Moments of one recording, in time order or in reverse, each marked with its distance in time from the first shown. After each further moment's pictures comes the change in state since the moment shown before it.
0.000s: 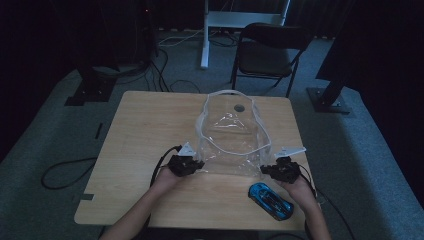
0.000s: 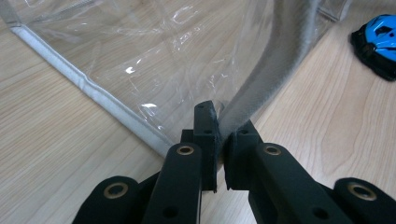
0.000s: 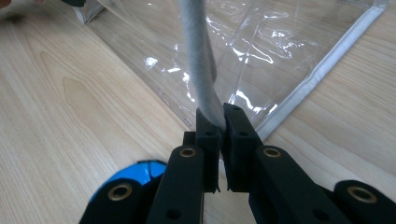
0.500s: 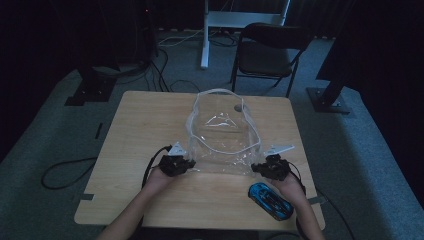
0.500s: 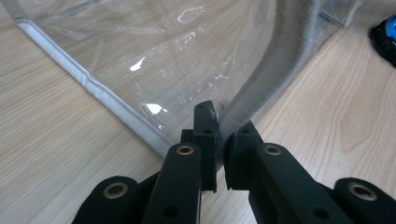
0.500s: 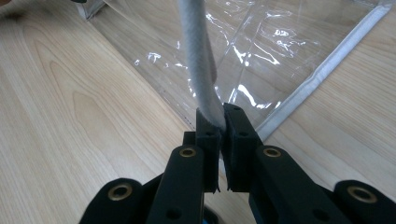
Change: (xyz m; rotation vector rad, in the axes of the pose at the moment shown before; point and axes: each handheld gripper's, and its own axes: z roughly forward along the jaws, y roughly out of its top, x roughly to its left) left arm 0.013 -0.016 -0.020 -0.009 0.047 -0.038; right arm 0.014 0.017 0.022 0.007 0.023 -0.037
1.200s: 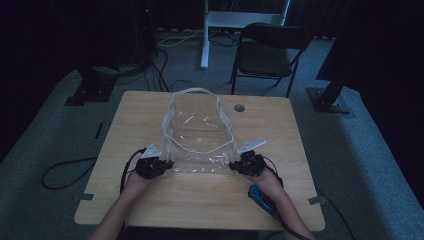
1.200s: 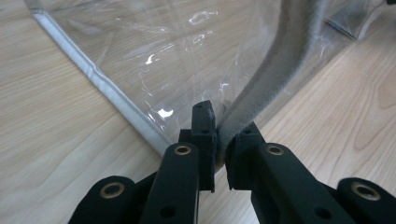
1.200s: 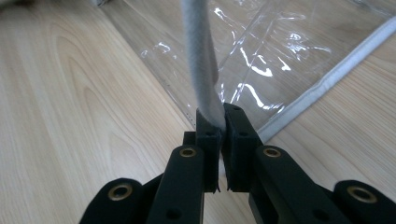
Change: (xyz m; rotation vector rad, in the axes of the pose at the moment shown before) left arm 0.033 -0.040 -0.048 -0.023 0.076 -0.091; right arm 0.040 0.042 0.046 0.032 0.070 -0.108
